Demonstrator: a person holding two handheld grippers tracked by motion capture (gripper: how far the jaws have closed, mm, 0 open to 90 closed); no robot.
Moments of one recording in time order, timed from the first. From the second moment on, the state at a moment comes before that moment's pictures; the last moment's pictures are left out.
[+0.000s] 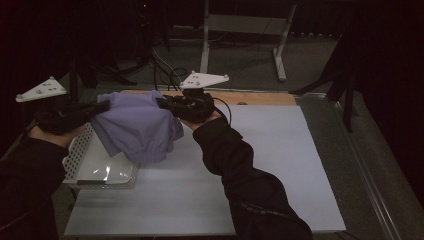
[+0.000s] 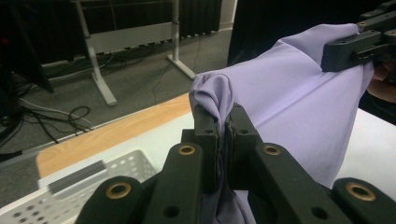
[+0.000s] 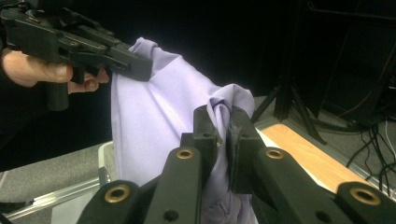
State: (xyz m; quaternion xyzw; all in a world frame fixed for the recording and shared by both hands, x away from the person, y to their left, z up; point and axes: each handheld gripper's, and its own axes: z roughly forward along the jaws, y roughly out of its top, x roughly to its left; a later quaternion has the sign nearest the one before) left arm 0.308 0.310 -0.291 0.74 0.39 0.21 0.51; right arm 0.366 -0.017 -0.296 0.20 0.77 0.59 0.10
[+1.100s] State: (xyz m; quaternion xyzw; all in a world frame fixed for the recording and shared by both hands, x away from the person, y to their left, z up) left arm 0.297 0.417 -0.316 0.70 0.45 0.24 0.49; right arm 0.357 0.105 -0.310 0.19 0.78 0.59 0.08
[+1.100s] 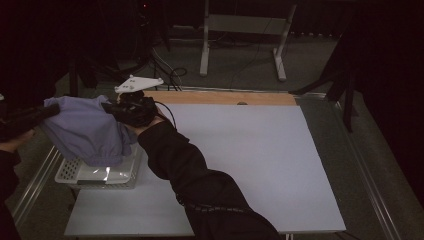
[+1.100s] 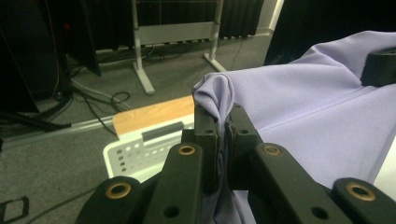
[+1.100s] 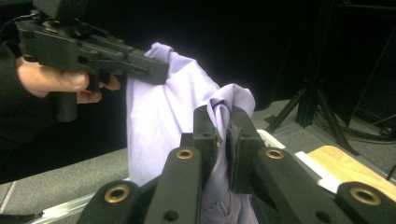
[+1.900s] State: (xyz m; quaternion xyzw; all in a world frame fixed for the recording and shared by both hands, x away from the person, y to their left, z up) left arm 0.295 0.452 -0.382 0.70 0.50 0.19 0.48; right arm 0.344 0.151 -0.372 0.21 0.80 0.57 0.03
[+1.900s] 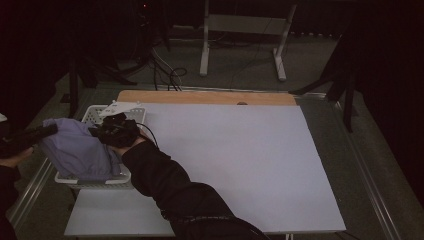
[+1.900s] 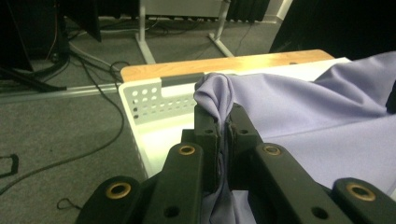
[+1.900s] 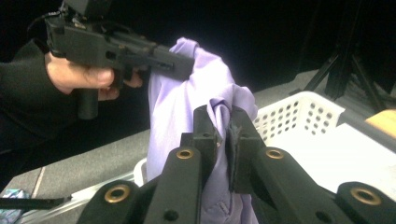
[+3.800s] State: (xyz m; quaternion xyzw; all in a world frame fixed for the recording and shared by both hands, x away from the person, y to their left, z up) left arm 0.374 0.407 -0.442 0.74 0.49 0.22 0.40; right arm 0.414 0.147 -0.447 0.32 0.80 0.48 0.12
